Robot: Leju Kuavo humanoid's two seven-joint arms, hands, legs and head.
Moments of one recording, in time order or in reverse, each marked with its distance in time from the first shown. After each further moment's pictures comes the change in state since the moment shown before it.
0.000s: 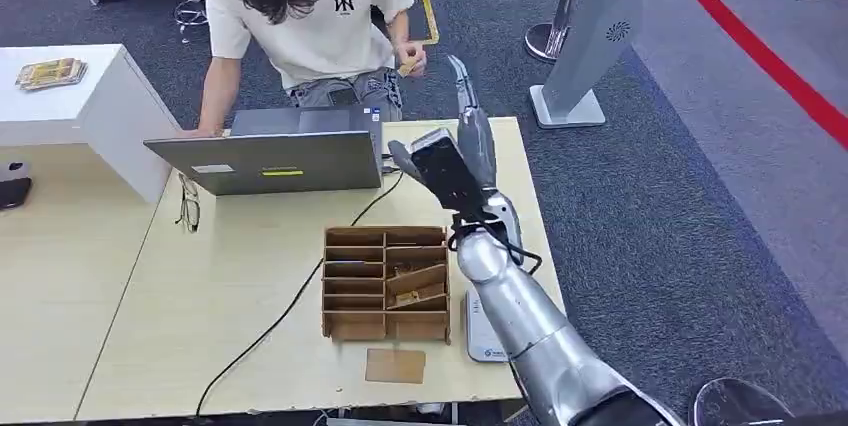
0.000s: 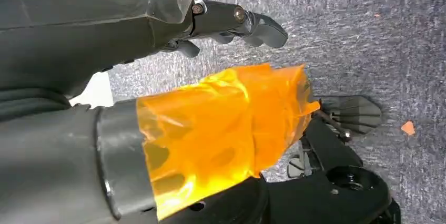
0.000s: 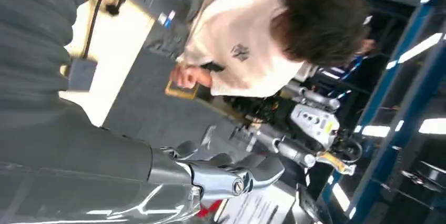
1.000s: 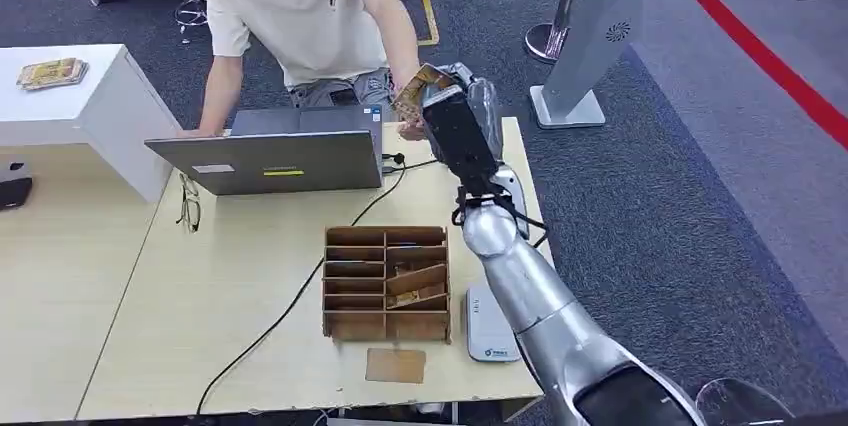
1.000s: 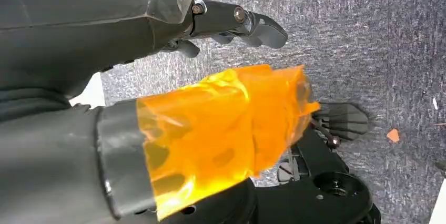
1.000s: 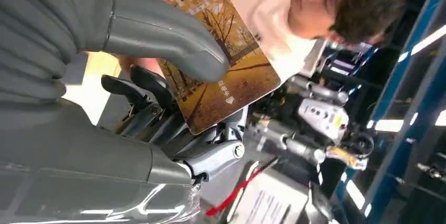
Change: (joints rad) left arm 0.002 -0.005 -0.027 -0.032 0.026 0.017 -0.001; right arm -0.128 -0.029 0.015 0.066 -0.023 -0.028 0.107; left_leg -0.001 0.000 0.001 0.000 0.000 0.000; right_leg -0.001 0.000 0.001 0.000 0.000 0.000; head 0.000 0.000
